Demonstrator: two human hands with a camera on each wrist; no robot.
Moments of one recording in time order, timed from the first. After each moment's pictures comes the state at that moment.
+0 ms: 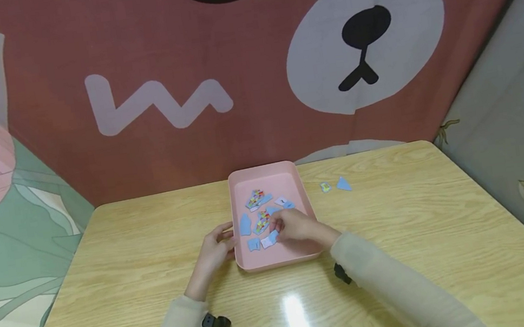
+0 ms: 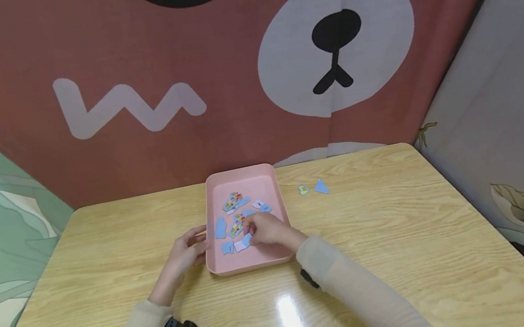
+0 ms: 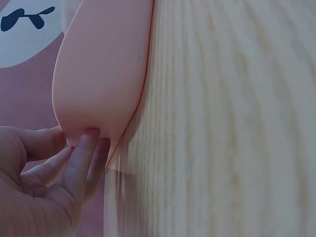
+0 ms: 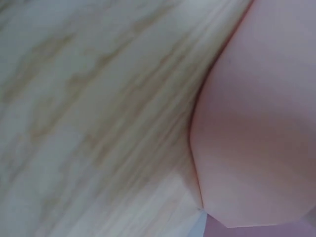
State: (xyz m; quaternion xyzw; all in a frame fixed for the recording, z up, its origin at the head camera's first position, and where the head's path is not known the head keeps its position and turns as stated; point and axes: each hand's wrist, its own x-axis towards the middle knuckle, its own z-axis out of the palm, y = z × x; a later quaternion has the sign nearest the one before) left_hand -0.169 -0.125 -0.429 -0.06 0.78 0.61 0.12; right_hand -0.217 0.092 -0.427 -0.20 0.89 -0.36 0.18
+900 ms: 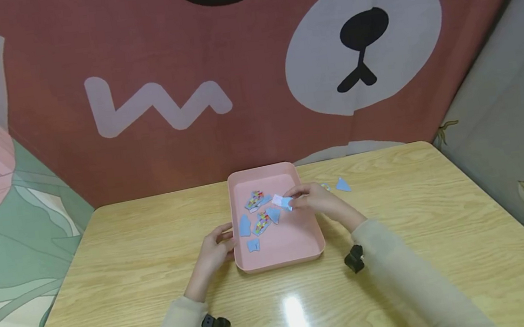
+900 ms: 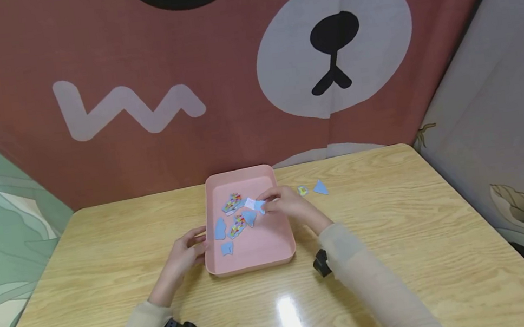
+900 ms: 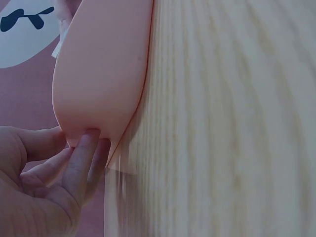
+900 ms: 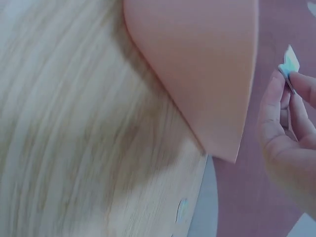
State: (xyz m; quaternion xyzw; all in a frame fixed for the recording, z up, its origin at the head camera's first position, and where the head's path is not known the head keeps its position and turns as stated) left_hand -0.168 -0.124 -0.428 -0.06 0.78 0.61 0.11; right_hand -0.240 0.147 -0.402 -0.09 0.82 -0.53 0.18
